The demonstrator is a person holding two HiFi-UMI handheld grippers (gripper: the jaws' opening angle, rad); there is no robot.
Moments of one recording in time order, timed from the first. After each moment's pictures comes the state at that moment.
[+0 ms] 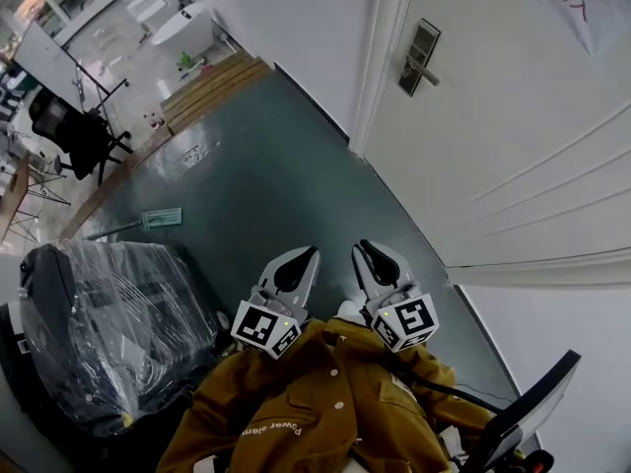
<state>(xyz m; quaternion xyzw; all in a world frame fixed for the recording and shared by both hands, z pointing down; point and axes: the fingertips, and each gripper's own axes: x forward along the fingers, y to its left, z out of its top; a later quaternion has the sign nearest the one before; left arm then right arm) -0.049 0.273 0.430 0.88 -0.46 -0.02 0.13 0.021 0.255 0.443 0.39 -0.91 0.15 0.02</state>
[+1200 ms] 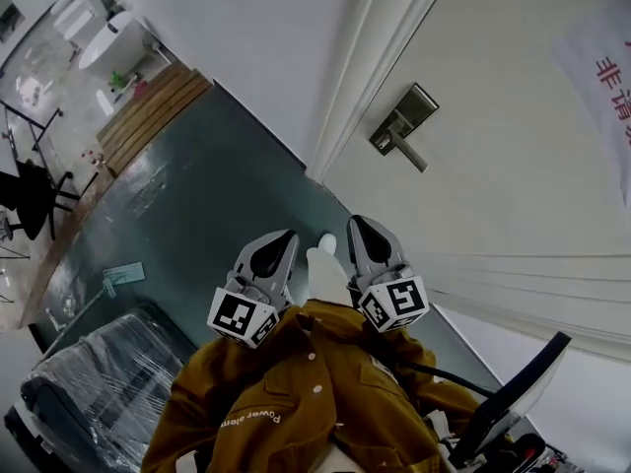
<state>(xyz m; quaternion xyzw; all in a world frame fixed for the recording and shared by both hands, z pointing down) -0.074 -0.098 0.433 0.91 -0.39 -0.03 0.15 0.027 -0.122 0.443 0.50 -0.85 0.14 0.01</state>
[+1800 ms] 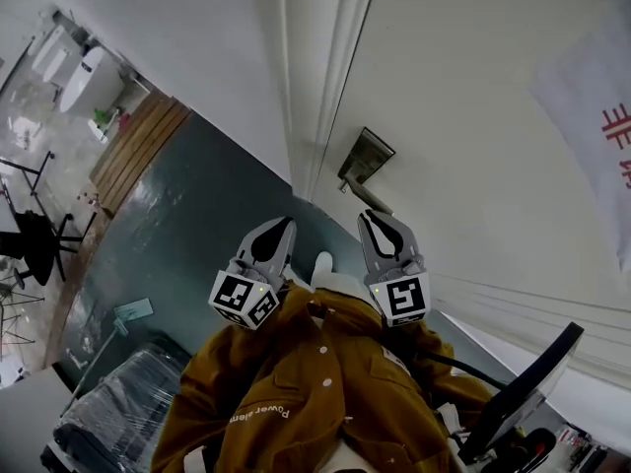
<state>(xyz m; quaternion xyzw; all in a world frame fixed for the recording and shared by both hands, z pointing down) 0.029 -0.263 0.459 0.91 -0.37 -0.02 0.20 0.147 -0.256 0.436 0.52 -0.84 -0.01 0.14</state>
